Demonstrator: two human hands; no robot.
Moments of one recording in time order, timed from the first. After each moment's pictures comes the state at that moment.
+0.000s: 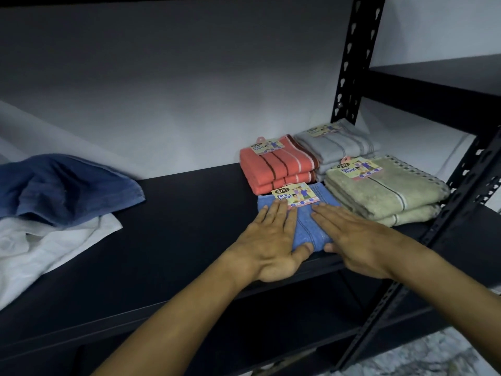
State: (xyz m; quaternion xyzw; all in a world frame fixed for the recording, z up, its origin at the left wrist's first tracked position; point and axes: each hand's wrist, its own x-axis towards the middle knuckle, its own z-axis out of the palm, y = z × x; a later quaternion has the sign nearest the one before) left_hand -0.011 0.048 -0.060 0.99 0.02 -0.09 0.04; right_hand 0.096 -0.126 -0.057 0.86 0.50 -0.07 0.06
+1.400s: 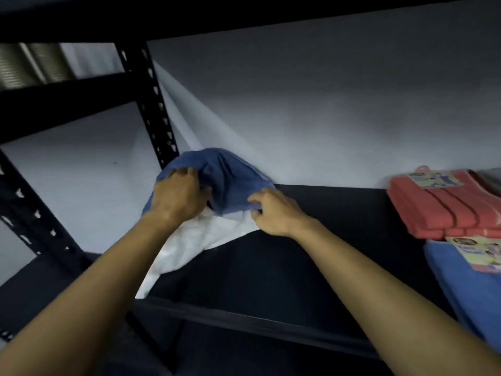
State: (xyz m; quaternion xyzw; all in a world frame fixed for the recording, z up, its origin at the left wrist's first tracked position) left_hand -0.209 0.339 0.011 0.85 0.50 0.15 -0.07; right_hand -0.039 0.230 -0.027 0.74 0.63 -0.09 -0.20
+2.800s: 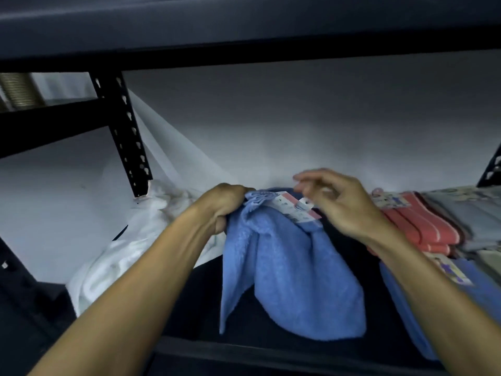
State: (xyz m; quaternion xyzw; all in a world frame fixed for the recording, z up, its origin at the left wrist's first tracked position) left_hand -0.109 0.271 0.050 0.66 0.41 0.18 0.61; right_hand 0.036 0.113 0.044 0.61 0.57 -0.08 -0.55
